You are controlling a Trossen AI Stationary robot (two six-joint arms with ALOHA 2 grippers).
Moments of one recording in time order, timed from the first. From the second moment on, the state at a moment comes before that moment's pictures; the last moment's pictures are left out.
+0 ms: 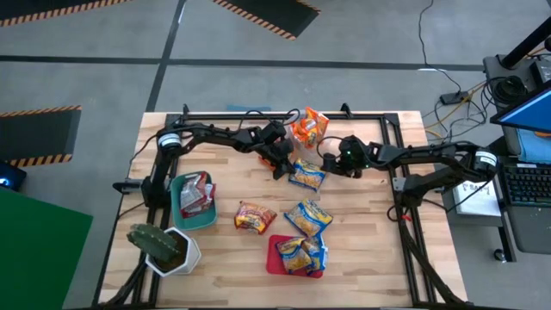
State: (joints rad) left arm 0.41 2.10 1.28 -0.01 0.61 -0.06; right arm -0.44 1.29 0.47 -0.02 -0.19 1.17
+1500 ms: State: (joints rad) left arm 0.41 2.09 1.28 -0.04 0.64 -0.06; right arm -0.41 1.61 0.45 0.64 -0.30 1.16
